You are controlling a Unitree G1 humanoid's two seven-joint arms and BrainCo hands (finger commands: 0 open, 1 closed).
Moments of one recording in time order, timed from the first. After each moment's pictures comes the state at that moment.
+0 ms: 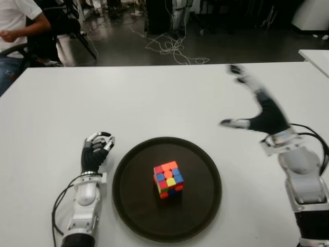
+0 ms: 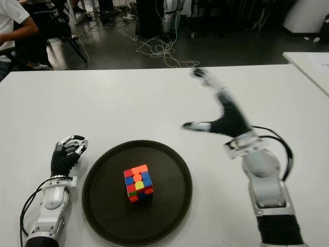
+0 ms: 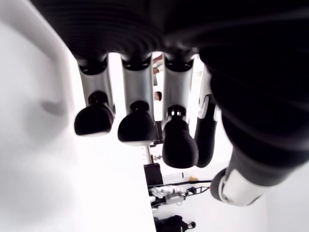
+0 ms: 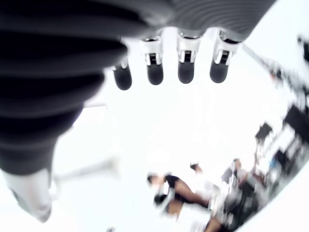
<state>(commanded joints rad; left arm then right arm) 0.01 0.02 0.10 0.49 0.04 -0.30 0.13 -0.17 -0.30 -0.10 0.00 -0.12 -0.46 0.12</state>
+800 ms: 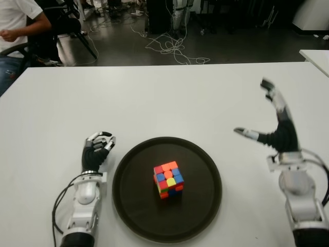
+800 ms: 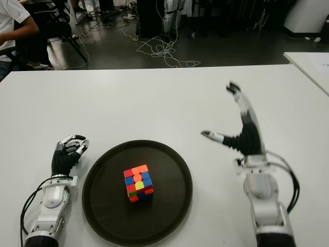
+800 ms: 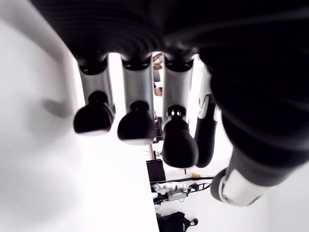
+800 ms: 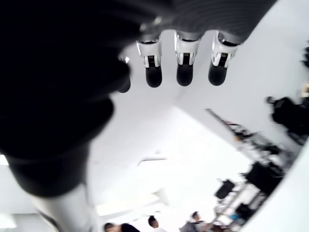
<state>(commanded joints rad) 0.00 0.03 0.09 0.49 0.06 -0.28 0.14 0.03 -0.20 -0.13 0.20 -0.26 -0.53 -0.16</state>
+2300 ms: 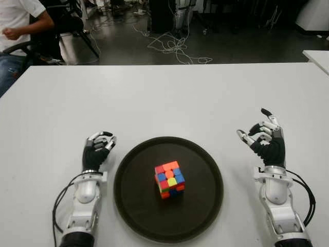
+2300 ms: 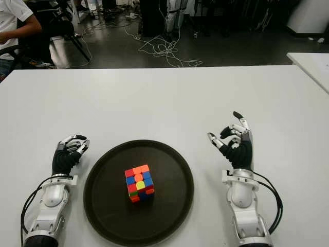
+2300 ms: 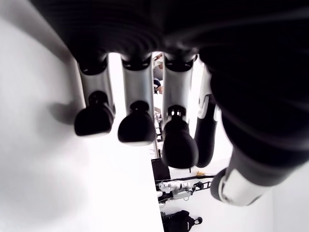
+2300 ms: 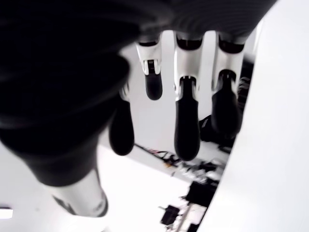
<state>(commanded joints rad) 0.01 0.03 0.10 0.47 0.05 -0.25 0.14 0.14 -0.04 -0.03 0.09 -0.20 -0.19 -0.38</state>
